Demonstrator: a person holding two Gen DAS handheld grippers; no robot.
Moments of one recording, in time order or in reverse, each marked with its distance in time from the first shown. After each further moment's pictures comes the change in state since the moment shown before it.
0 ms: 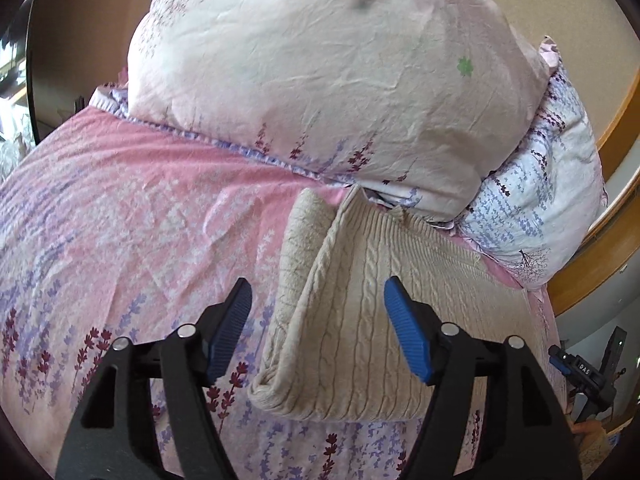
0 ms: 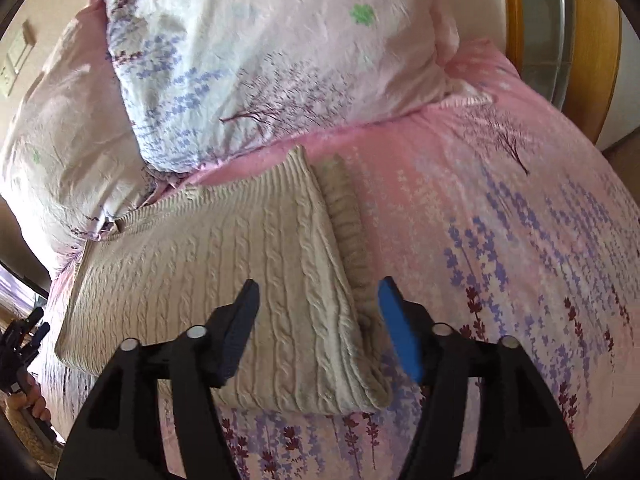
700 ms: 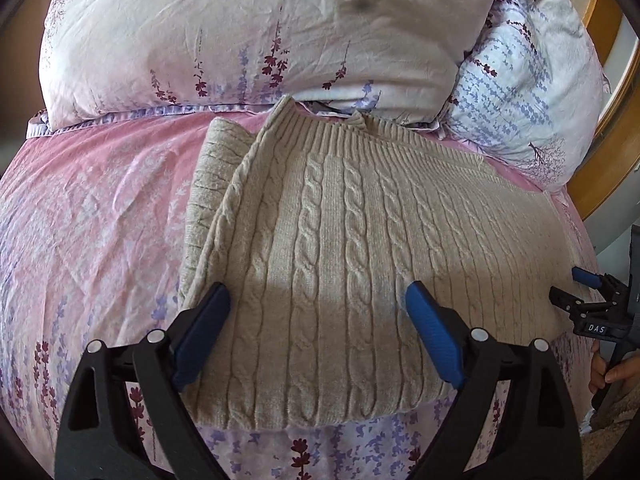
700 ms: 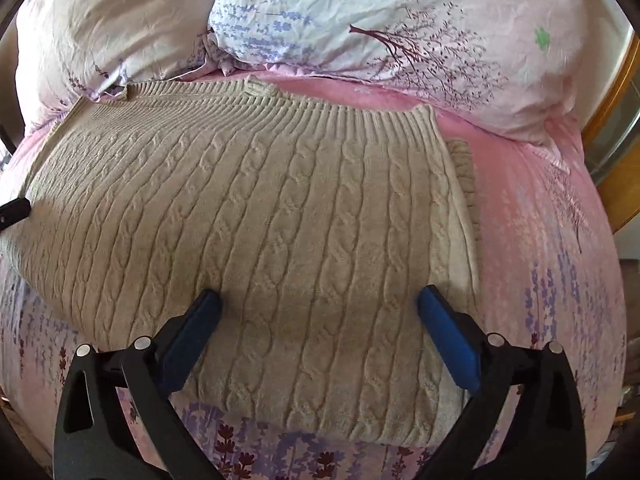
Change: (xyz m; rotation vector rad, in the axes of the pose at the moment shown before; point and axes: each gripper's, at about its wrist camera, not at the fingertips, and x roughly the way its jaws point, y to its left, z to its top) left arm 0.062 -0.046 -0.033 0.209 0.185 0.030; right arm 0.056 0.079 -0.021 -0.391 0.143 -0.135
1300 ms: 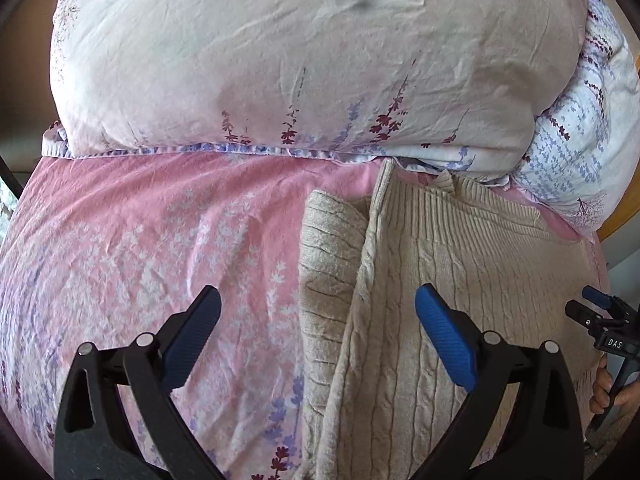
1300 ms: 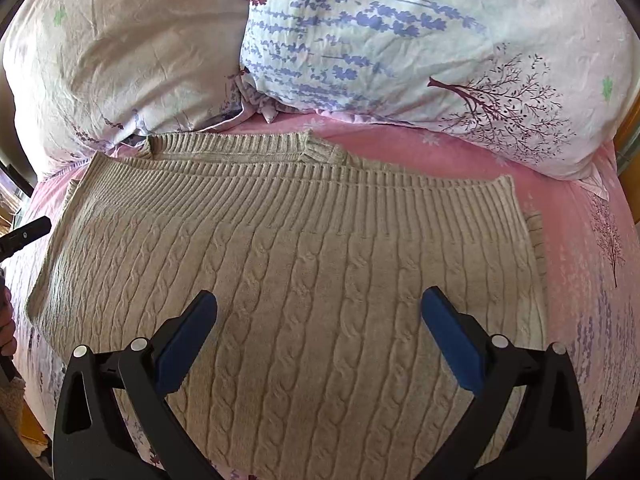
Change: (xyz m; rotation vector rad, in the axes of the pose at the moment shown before) left arm 0.019 0.058 0.070 -0.039 0.082 0.079; right arm 0.023 0.040 0.064 0.077 0.056 0.094
